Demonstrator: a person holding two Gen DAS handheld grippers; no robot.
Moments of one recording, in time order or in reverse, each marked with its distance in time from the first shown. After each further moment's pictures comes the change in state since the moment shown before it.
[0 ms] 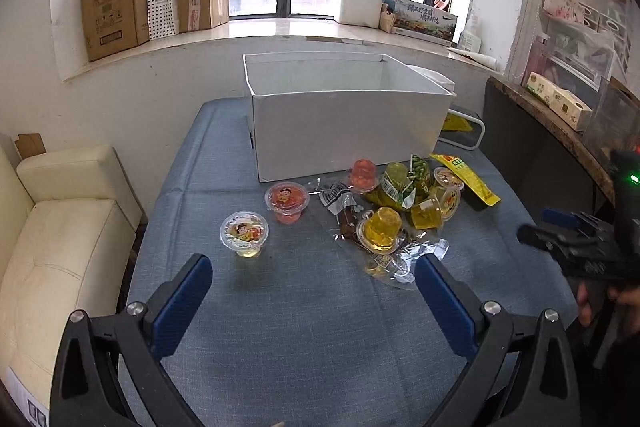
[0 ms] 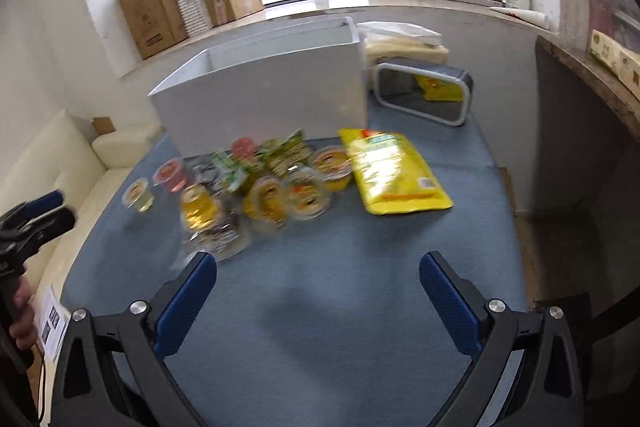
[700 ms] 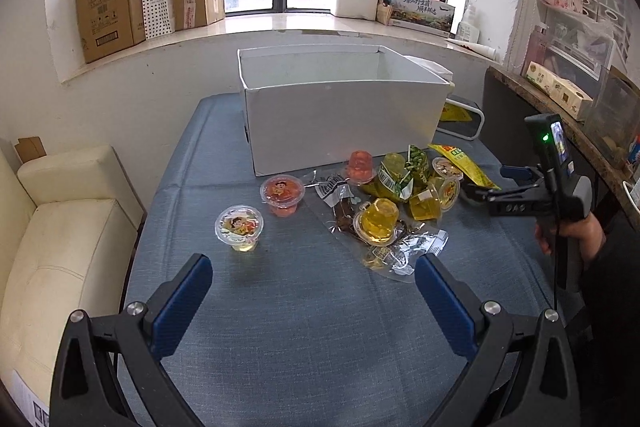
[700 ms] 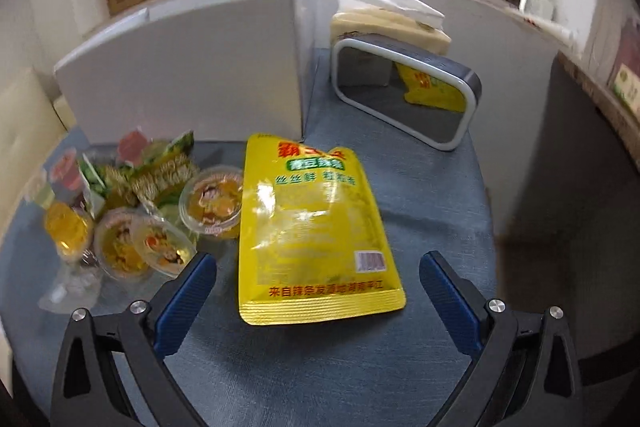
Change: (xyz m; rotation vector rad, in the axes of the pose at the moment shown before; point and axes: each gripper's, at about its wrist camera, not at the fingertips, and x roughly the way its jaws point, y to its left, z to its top) left arm 0.005 -0.007 -0.001 0.026 0.023 0.016; right arm 0.099 -0.040 0.044 -0.183 0.082 -0.129
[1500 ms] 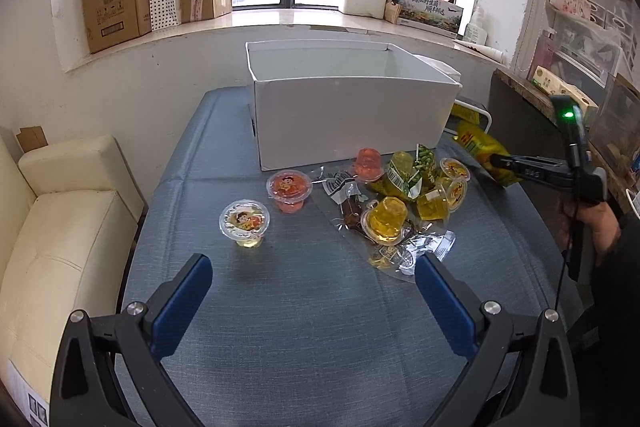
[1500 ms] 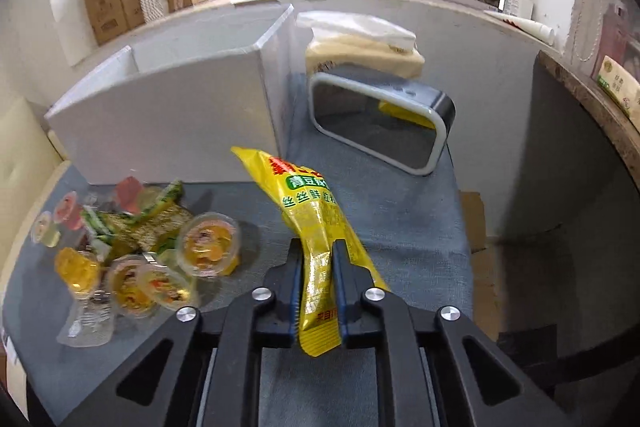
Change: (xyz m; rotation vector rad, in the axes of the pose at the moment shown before) left arm 0.004 0.007 -0.003 -0.033 0.008 0.006; right arm -0.028 -0.017 0.018 0.116 -0.058 0.023
